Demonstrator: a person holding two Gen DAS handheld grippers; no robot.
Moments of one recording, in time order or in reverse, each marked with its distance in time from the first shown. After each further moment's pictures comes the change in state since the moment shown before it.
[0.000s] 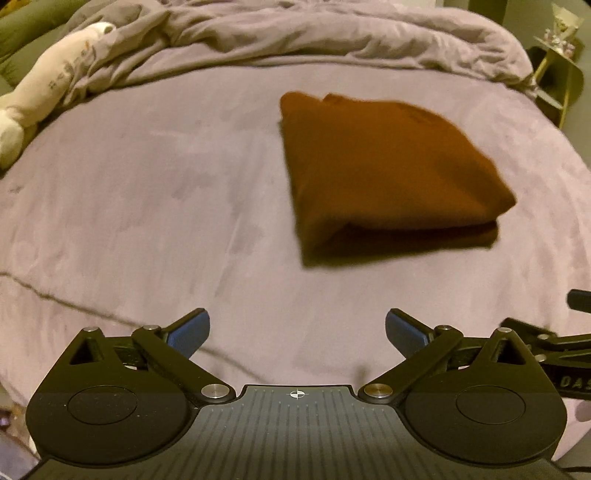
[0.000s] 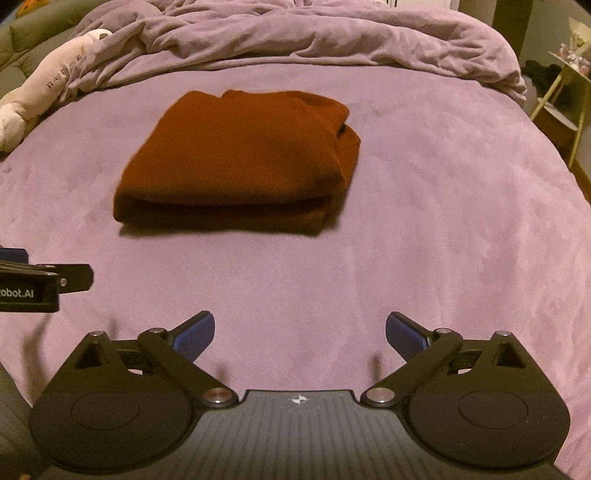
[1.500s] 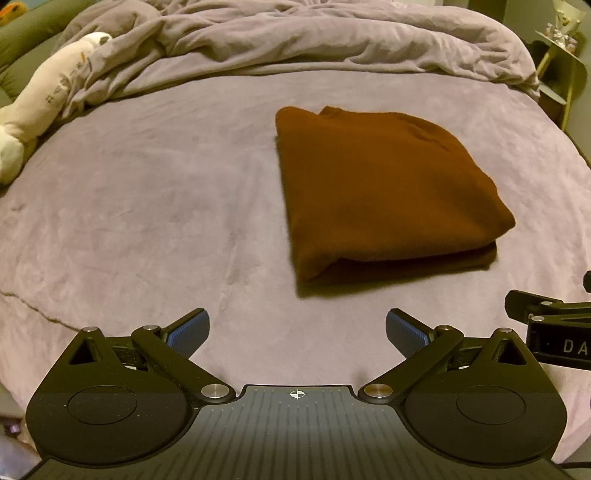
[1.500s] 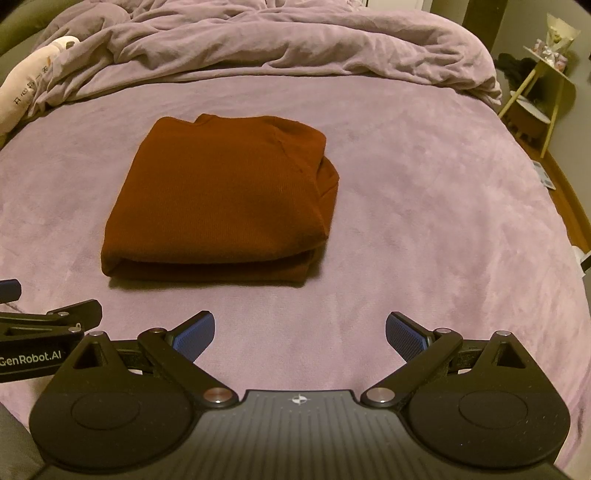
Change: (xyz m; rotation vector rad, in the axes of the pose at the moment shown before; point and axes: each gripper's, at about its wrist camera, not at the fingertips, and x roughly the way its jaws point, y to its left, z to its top) left arm 0.004 -0.010 0.024 0.017 0.016 0.024; right arm -0.010 0.012 0.053 0.045 0.039 -0.110
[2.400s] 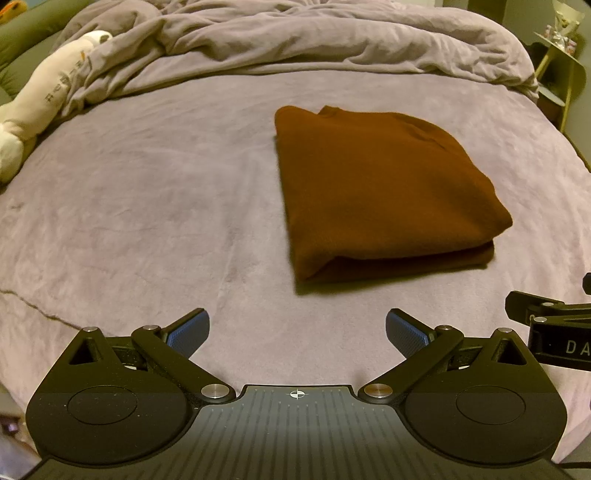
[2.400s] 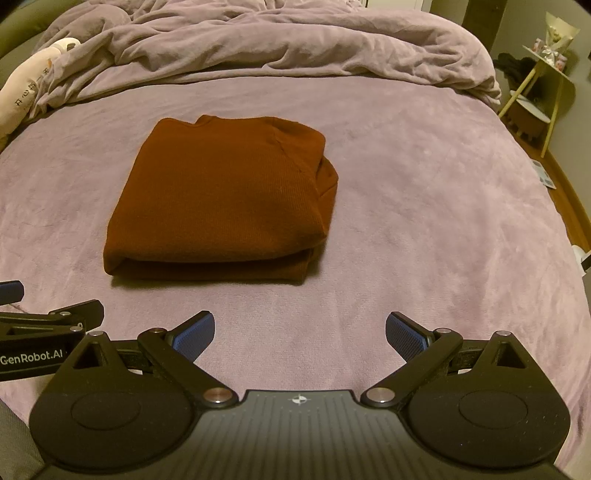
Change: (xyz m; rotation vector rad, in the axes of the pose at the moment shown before) left arm -0.002 -0.001 0.000 -0.004 0.001 -0.005; right arm -0.004 -0.001 -0.003 0.006 0.000 0.004
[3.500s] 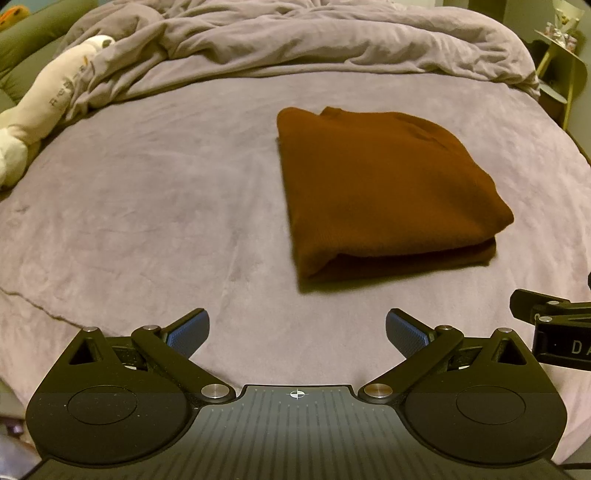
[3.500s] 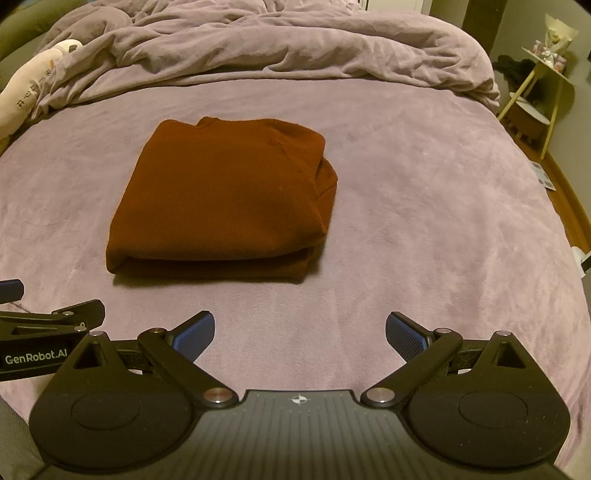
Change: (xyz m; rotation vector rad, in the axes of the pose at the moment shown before) left arm -0.003 -0.004 -0.003 0.005 -0.008 0.020; right arm -0.004 0.000 -0.004 -0.002 -0.012 0.003
